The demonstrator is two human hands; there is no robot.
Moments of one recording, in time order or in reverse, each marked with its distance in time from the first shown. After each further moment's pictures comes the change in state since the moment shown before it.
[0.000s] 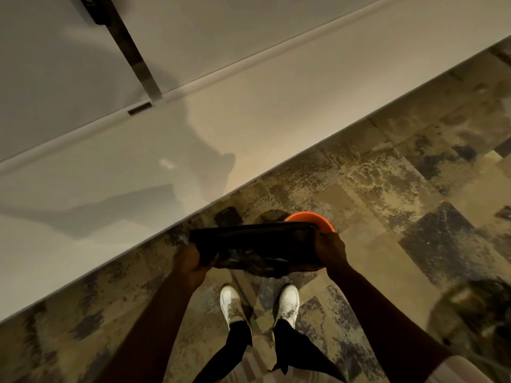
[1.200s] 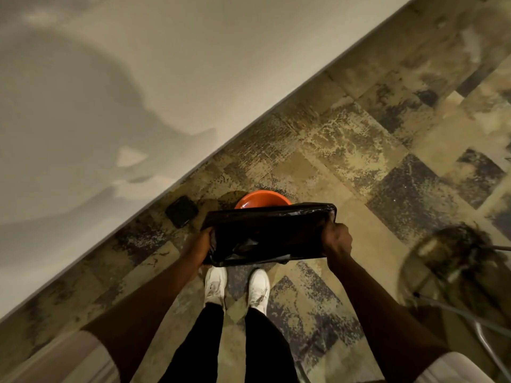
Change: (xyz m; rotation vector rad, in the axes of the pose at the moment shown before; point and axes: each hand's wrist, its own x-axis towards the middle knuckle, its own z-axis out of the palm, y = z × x) left_hand 0.147 -0.151 0.171 0.759 -0.075 0.044; right_hand 0.149 0.143 -0.101 0.056 0.280 0.395
